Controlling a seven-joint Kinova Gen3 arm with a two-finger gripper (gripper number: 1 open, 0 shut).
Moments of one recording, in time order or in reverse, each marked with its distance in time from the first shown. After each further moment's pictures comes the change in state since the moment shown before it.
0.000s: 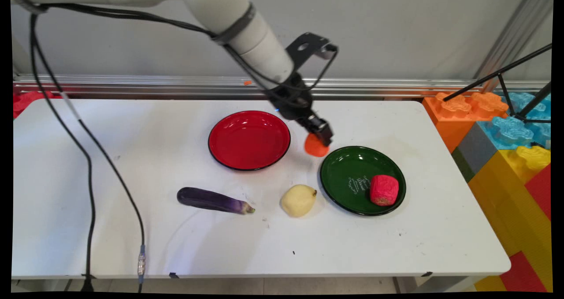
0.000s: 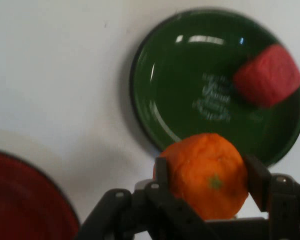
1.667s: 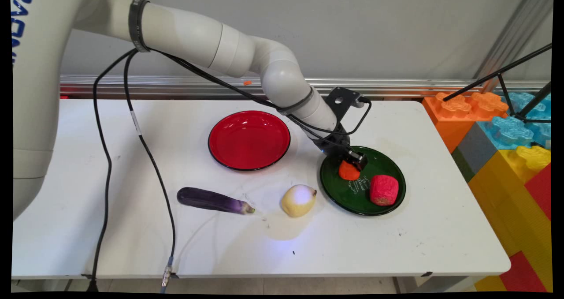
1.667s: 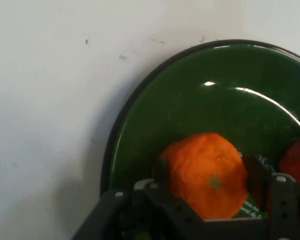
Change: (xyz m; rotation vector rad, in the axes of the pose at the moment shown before) arm 0.018 0.008 0.175 0.011 0.056 -0.163
